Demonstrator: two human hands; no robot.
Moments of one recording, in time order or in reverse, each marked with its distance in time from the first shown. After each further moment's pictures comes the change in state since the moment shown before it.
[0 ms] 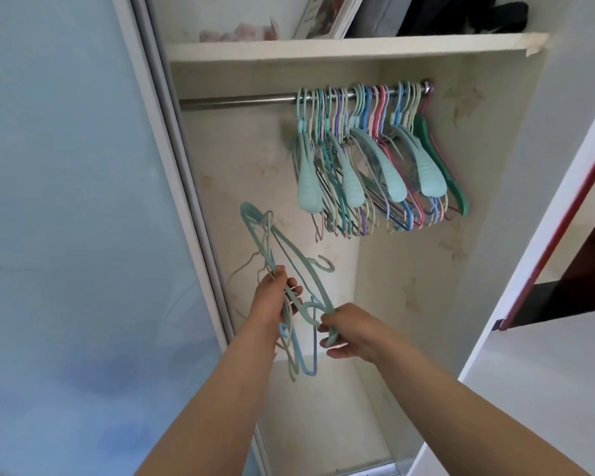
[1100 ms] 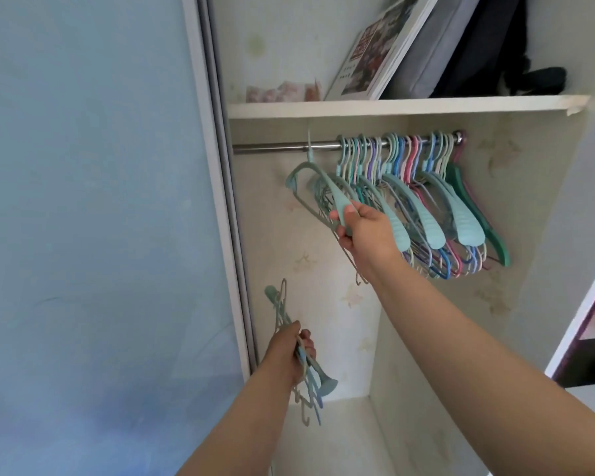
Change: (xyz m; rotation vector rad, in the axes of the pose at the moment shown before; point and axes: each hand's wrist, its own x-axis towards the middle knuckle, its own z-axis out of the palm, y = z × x) left_hand 0.020 0.000 -0.029 -0.281 -0.006 -0.284; right_hand -0.002 -0.173 0.006 0.447 0.131 -0.757
